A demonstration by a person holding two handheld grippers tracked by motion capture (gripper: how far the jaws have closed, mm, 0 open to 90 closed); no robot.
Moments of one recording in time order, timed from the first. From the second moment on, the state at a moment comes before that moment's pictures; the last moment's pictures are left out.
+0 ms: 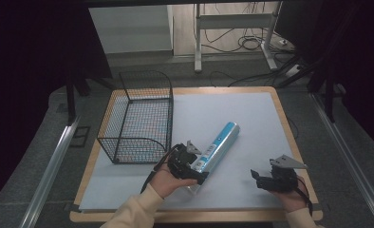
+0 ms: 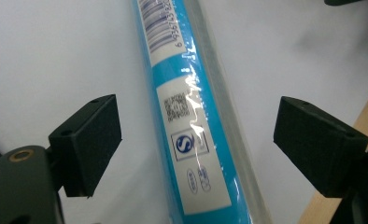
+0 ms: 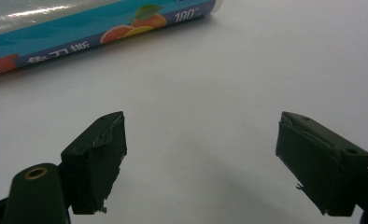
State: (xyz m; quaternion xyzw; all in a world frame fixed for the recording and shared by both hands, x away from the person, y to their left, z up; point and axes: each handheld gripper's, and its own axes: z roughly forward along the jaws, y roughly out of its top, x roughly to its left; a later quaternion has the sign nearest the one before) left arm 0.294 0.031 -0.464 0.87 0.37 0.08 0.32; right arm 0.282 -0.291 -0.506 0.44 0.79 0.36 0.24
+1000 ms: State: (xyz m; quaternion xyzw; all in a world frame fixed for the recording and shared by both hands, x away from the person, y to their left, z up) left arm 0.356 -0.026 -0.471 0.88 0.39 0.06 0.26; right arm 0.284 -0.292 -0.508 0.44 0.79 0.36 0.24
